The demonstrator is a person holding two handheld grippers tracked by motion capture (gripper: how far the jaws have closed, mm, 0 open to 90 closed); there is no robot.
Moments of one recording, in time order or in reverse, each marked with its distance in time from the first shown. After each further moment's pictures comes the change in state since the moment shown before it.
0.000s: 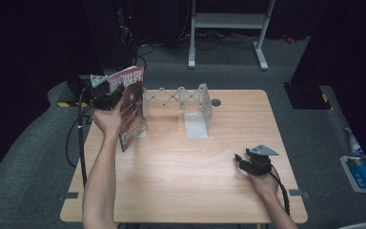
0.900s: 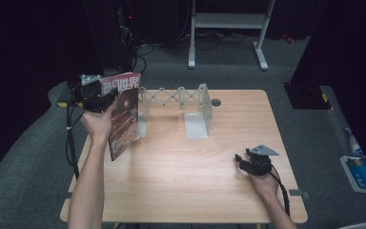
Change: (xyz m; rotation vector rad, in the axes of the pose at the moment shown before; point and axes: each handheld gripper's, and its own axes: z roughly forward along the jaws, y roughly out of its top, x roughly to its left) left arm 0.002 0.016 -0.036 0.121 -0.003 0.021; right arm 0.000 0.000 0.000 0.002 -0.002 0.005
